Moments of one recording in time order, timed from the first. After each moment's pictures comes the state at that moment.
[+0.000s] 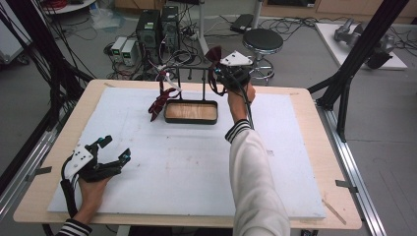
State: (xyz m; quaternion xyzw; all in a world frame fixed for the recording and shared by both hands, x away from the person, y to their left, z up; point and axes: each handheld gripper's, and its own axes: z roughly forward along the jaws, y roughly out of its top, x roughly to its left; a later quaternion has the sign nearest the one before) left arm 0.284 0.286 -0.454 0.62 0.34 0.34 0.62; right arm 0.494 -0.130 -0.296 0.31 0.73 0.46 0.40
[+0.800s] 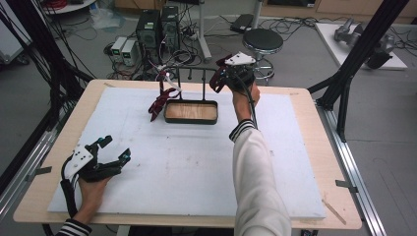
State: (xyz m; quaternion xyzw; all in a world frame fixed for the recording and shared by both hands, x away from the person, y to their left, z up) left arm 0.284 0.286 -0.454 0.62 0.34 0.34 0.62; right arm 0.501 -0.144 -0.303 0.34 0.74 0.42 0.39
